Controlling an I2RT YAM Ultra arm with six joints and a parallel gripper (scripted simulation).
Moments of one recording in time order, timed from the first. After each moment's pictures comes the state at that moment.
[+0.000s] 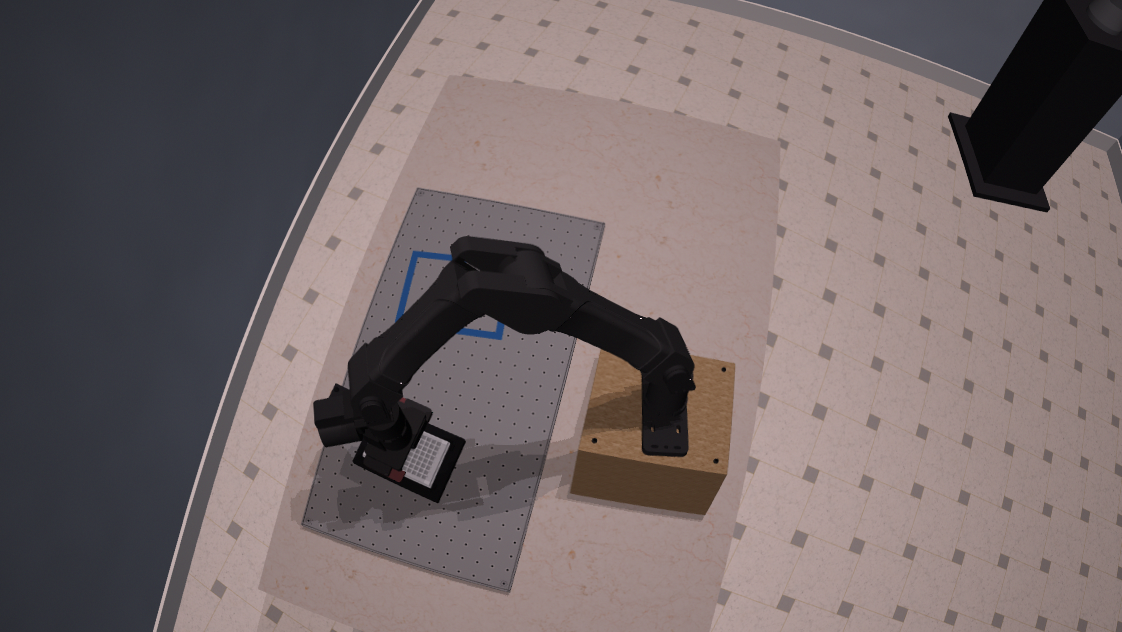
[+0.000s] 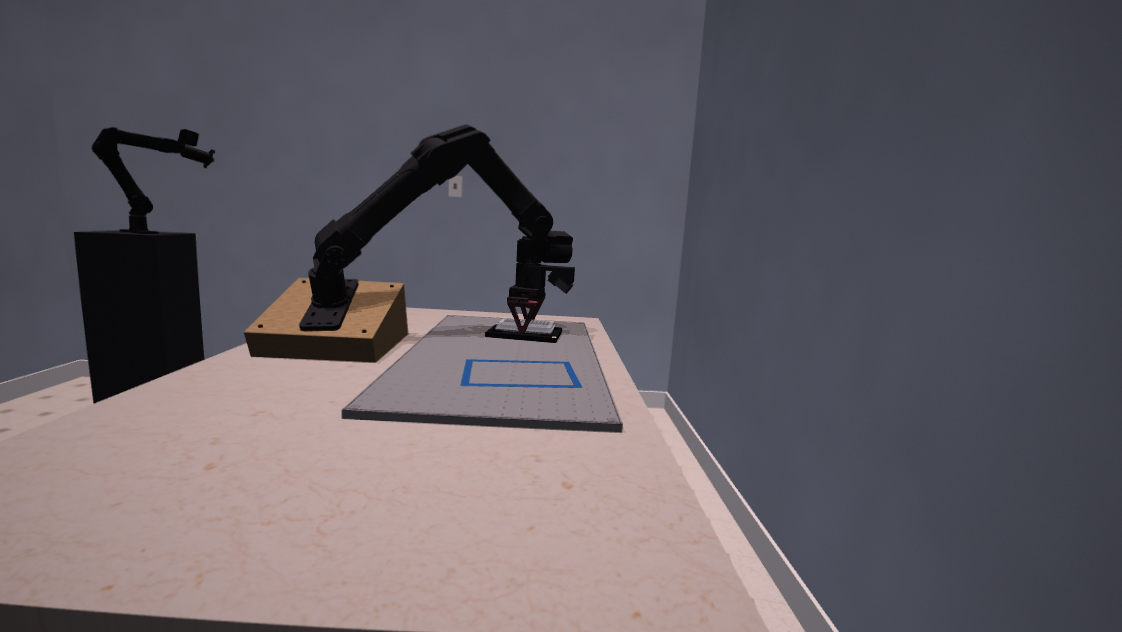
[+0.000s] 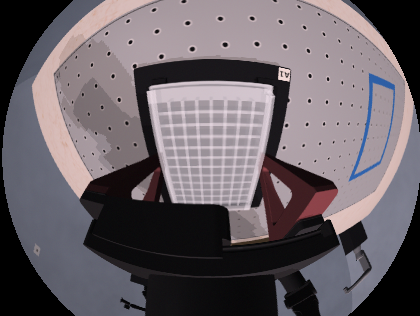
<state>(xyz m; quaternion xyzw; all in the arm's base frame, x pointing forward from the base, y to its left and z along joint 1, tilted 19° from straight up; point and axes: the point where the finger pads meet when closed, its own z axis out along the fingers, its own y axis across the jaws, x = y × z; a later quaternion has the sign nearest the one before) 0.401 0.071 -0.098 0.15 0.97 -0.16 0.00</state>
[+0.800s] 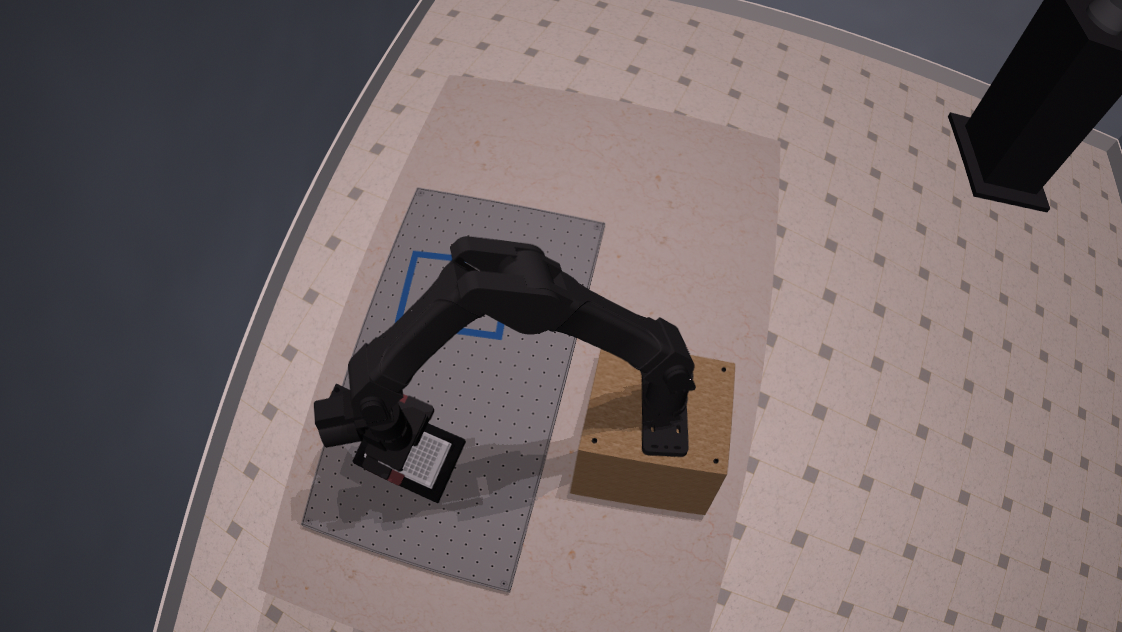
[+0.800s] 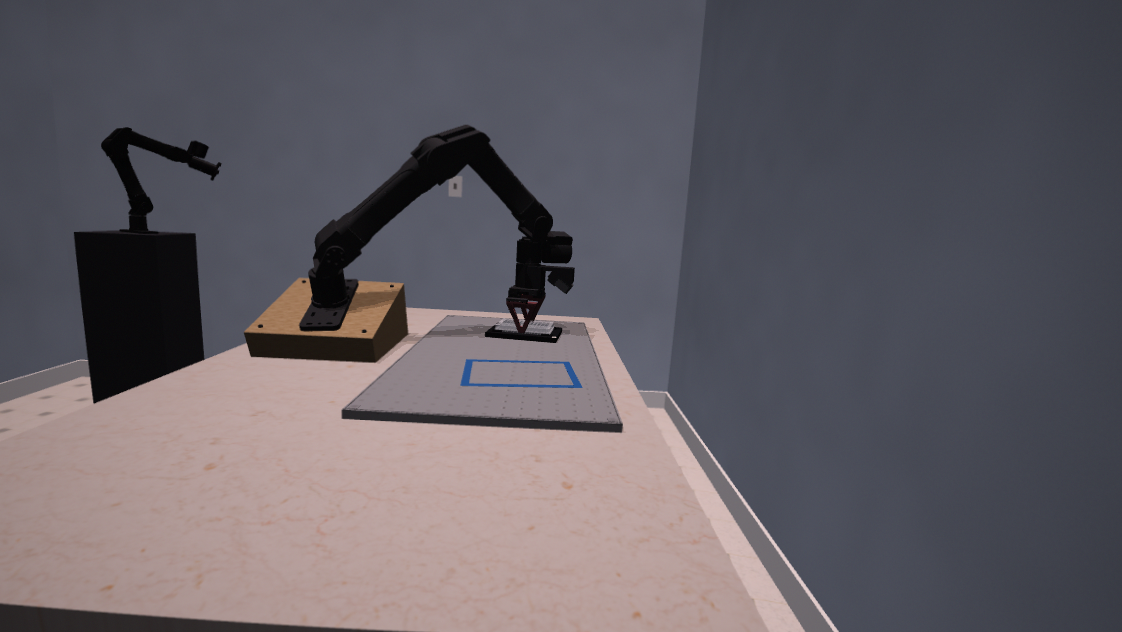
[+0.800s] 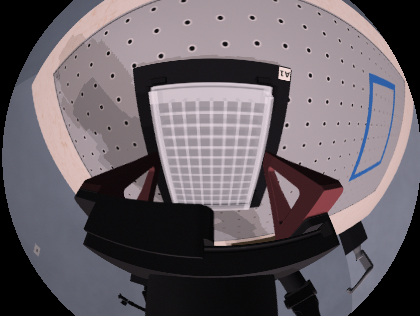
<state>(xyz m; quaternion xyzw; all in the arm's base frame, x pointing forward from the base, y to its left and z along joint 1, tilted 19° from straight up) 0.401 0.071 -0.098 0.15 0.97 -0.16 0.00</state>
